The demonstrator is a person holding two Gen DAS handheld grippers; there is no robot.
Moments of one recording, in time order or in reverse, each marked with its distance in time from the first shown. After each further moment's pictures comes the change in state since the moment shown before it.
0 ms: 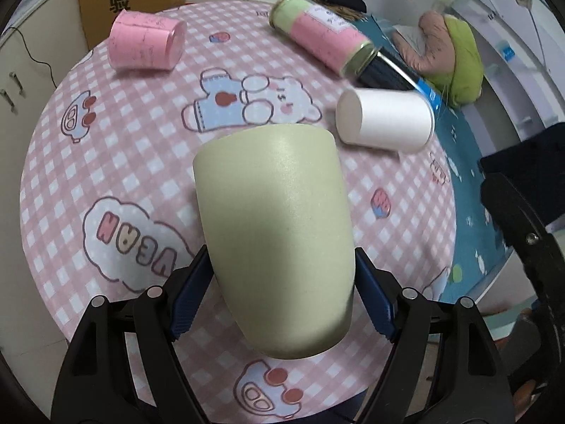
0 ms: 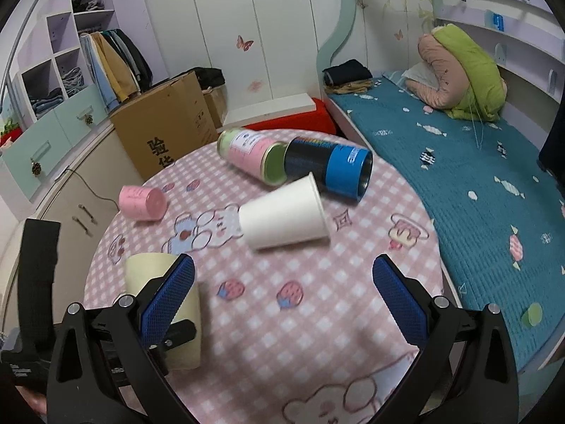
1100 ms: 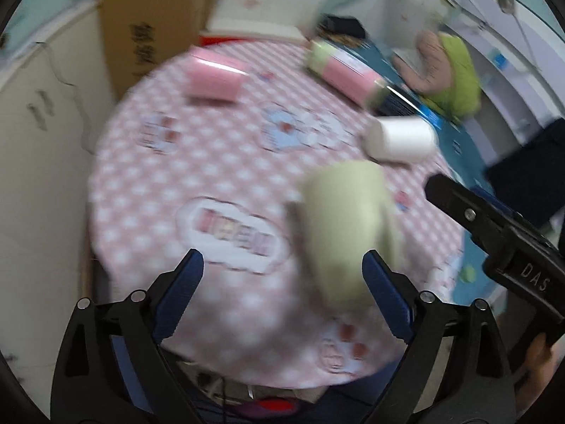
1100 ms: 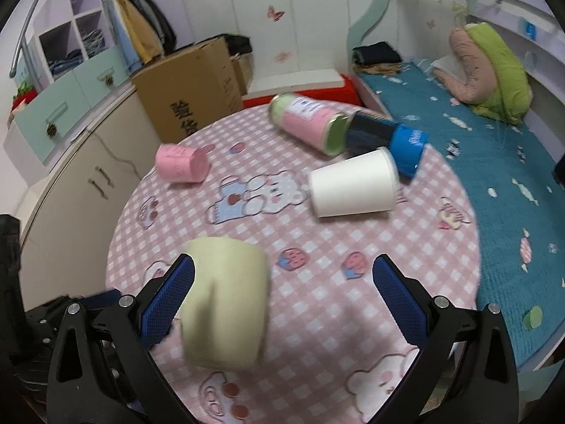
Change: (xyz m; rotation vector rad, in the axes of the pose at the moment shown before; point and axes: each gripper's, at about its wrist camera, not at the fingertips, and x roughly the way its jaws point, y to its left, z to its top) left arm -0.072 0.053 -0.029 -0.005 -0.178 0.079; right arm 0.017 0.070 -0.004 -0.089 0.151 0.066
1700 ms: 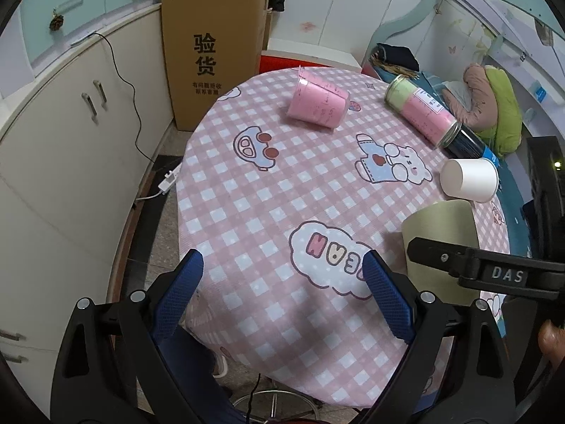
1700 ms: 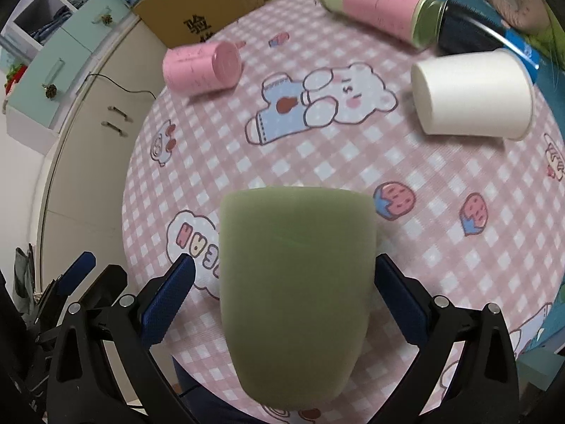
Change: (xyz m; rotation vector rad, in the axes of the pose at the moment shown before) left arm -0.002 0.064 0.002 -0.085 -0.077 0.131; right arm 0.092 0.033 -0.003 0.059 0.403 0.140
